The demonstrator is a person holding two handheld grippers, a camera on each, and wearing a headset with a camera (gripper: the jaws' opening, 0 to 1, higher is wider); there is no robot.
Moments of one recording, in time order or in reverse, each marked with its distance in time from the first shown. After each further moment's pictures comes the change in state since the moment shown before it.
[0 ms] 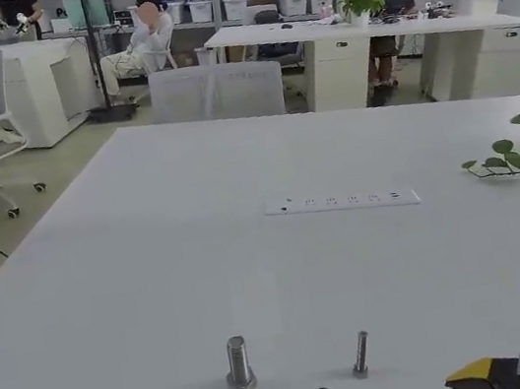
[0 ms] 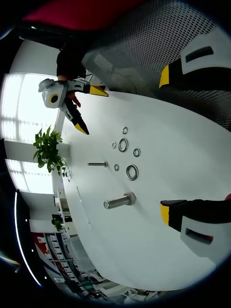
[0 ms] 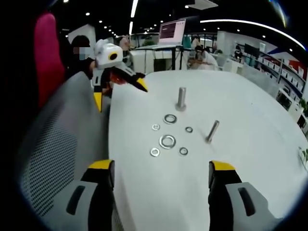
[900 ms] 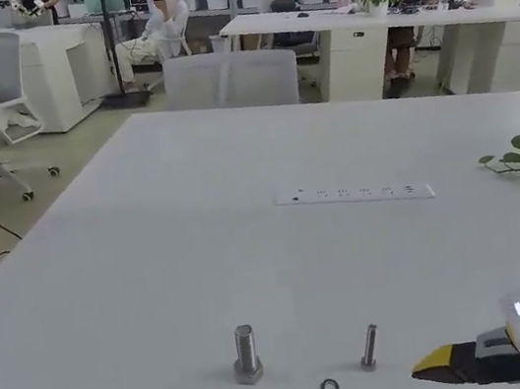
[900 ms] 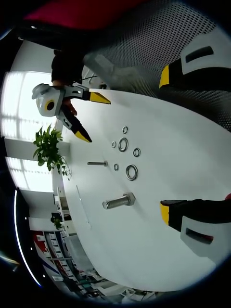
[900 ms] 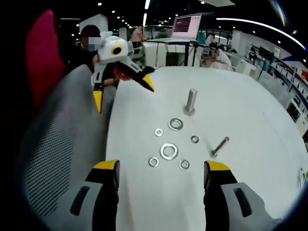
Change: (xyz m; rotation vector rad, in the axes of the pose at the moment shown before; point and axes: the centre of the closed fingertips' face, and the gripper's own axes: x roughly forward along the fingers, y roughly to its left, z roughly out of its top) left arm 0.003 0.000 -0.001 -0.013 -0.004 0.009; right arm 0.024 -0.002 0.018 -0.096 0.070 0.077
